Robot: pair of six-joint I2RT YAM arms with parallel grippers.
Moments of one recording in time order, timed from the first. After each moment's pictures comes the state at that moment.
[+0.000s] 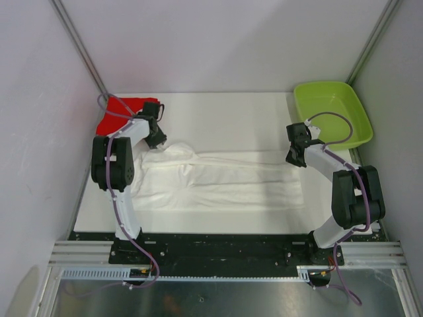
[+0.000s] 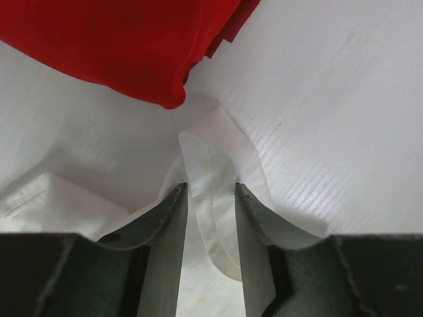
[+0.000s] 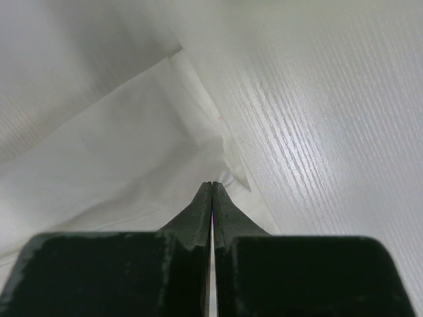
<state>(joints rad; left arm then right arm) -0.08 2.04 1.47 -0.53 -0.20 -0.66 0.19 1.60 0.99 -0.43 0.38 0.59</state>
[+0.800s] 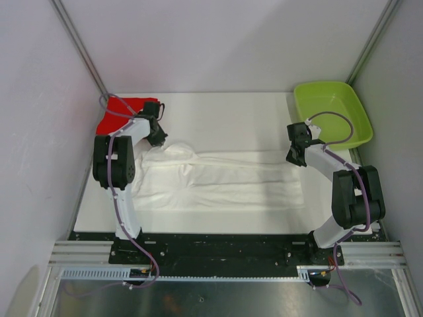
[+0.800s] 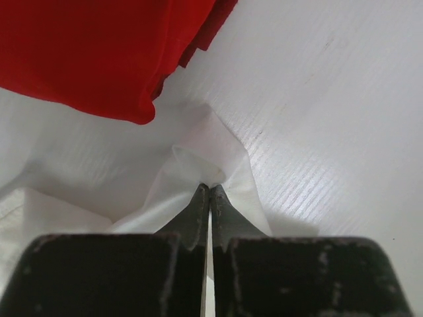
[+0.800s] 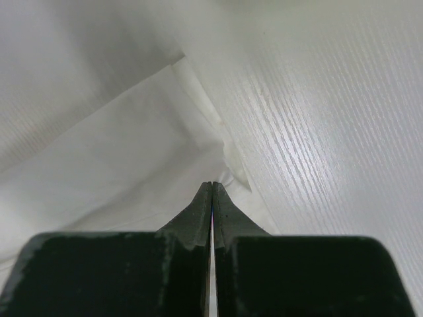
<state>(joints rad) -0.08 2.07 1.49 -0.52 -0.16 -0.65 0.18 1.60 0.99 -0.42 0.38 0.59</state>
